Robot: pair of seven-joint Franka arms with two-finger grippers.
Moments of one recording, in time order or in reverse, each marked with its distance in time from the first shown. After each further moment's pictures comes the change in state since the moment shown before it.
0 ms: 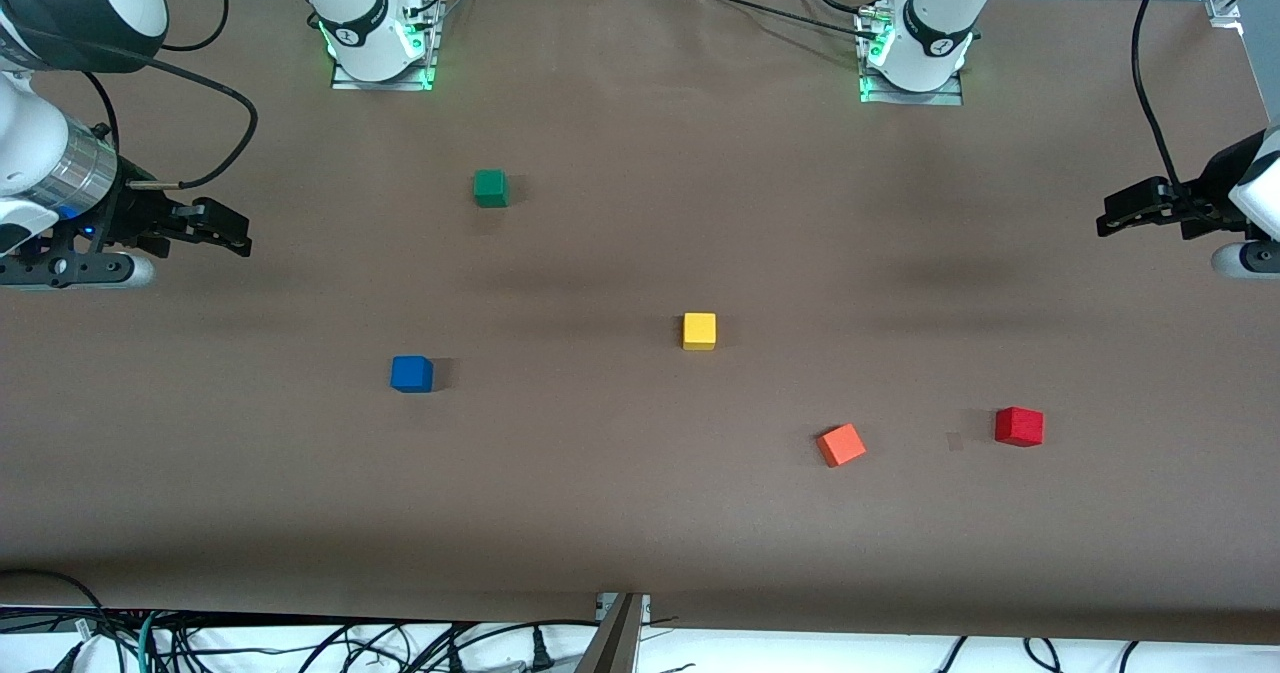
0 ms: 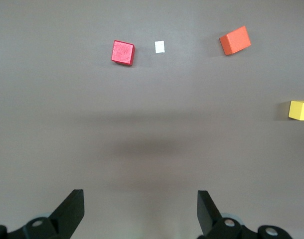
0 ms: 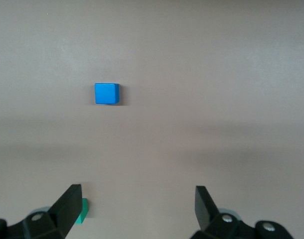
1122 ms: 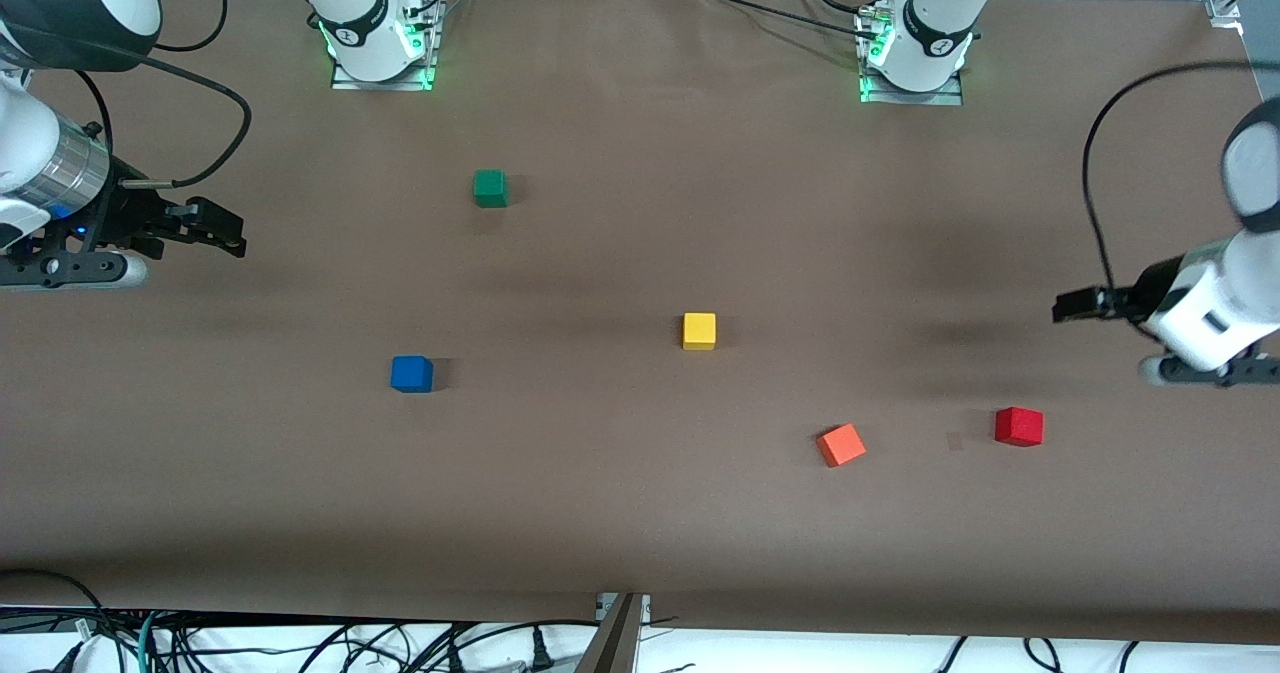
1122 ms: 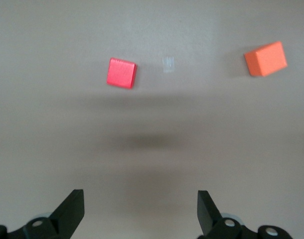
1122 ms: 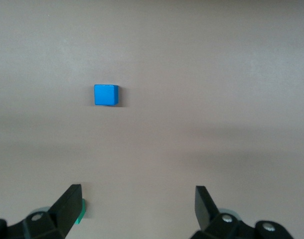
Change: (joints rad) left arm 0.005 0.260 0.004 0.011 0.000 0.223 0.001; right arm -0.006 0.003 -0.001 0.010 -0.001 -0.001 -0.031
